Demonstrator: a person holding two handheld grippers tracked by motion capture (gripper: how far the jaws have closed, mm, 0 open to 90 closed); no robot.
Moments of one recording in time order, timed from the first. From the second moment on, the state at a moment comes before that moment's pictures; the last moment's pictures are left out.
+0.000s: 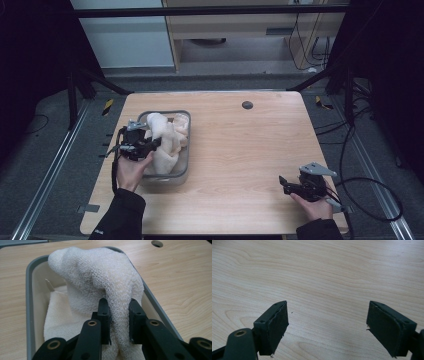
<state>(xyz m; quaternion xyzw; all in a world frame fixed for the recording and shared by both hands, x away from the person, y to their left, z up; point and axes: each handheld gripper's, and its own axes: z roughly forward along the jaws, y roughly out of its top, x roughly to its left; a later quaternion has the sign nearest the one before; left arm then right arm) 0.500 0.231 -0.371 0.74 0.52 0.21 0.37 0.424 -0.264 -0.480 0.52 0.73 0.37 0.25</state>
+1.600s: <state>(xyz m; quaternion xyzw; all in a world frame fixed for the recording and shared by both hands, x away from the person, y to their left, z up) 0.467 0.252 -0.257 0.69 0.48 0.27 0.47 0.424 -0.264 -0.480 0.52 0.73 0.36 0.25</state>
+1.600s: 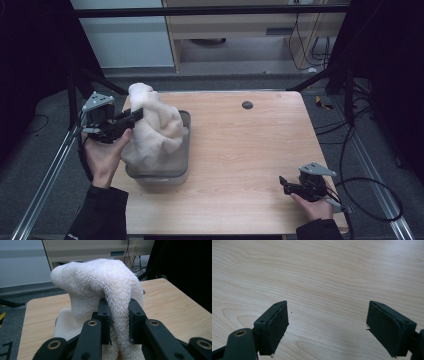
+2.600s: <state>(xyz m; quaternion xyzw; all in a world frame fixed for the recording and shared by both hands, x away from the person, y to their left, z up) 0.443 0.236 -0.214 0.71 0.43 0.27 0.49 0.424 -0.266 -0.479 0.52 0.73 0.35 0.26</state>
